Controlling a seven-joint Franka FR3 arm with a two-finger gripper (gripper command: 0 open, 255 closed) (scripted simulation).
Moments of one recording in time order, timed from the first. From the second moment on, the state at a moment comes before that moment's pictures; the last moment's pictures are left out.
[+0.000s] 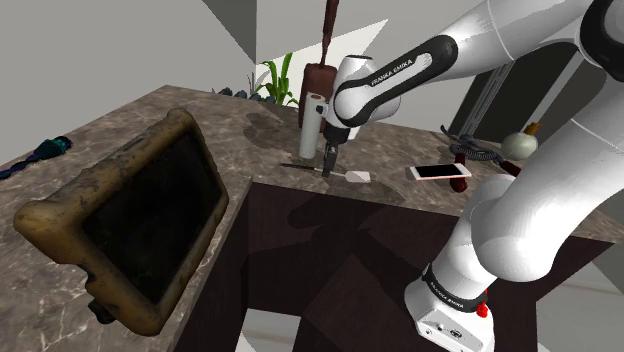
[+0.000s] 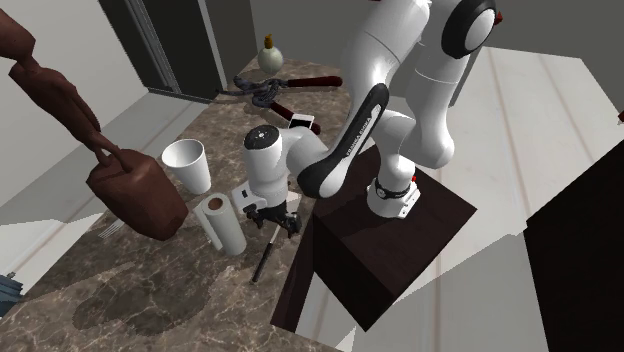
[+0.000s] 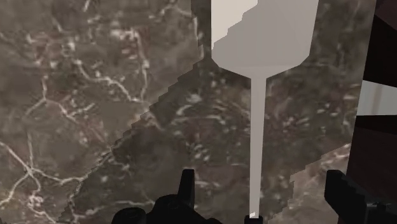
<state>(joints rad) 0.15 -0.19 -0.34 -2.54 -0.03 2.41 -0.73</state>
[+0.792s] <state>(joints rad) 0.15 -0.19 -0.34 -2.55 -0.03 2.42 -0.73</state>
